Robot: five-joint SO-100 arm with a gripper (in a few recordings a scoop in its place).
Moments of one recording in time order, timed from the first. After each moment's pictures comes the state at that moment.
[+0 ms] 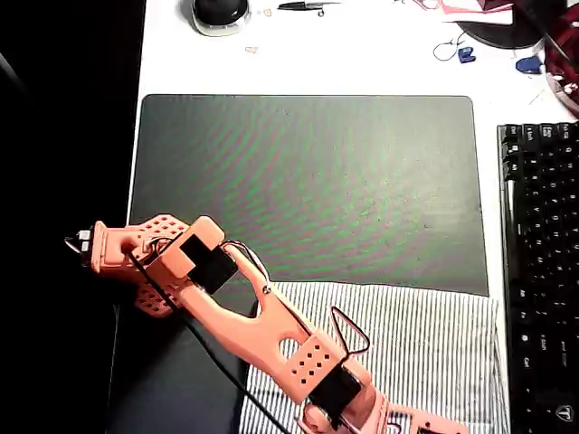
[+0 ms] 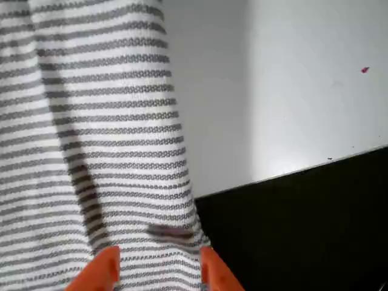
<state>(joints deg) 43.8 68.9 69.4 68.6 -120.1</state>
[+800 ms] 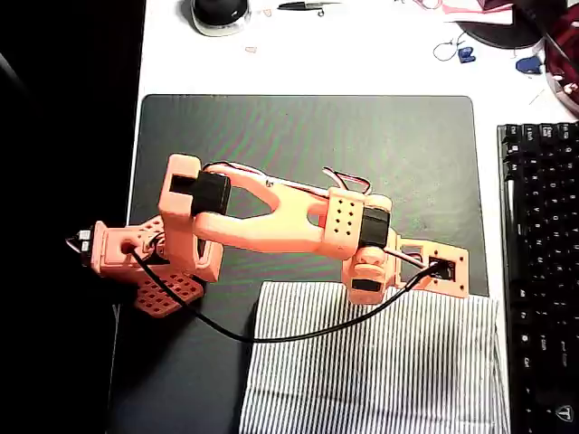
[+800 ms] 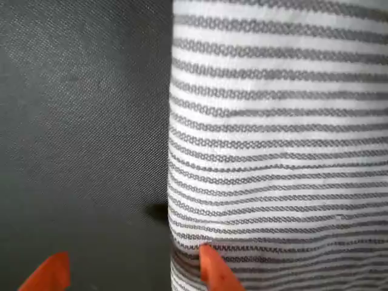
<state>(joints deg) 8.5 83.9 95.0 70.4 -95.3</state>
